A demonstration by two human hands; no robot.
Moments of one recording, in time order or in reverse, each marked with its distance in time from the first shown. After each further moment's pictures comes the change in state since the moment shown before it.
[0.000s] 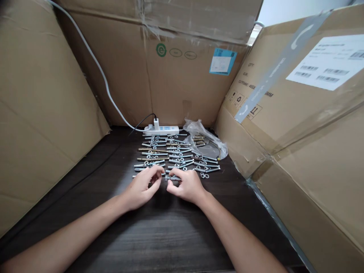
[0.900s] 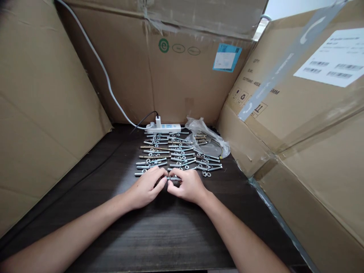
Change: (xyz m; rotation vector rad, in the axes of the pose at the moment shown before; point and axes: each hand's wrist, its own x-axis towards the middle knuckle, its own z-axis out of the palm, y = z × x) left_hand 0.001 0.001 0.007 0.032 -0.114 0.052; right_hand -0.003 -0.004 0.000 0.006 -0.044 -0.035
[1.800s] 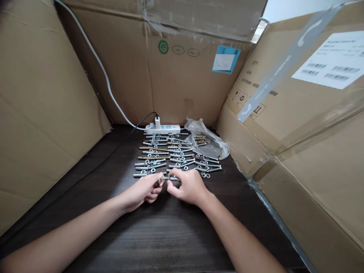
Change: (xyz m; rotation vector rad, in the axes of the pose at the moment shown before) left_hand -0.001 0.005 0.005 -1.243 -0.209 -0.669; right_hand 0.000 -0.005 -0.010 -0.129 0.011 -0.019
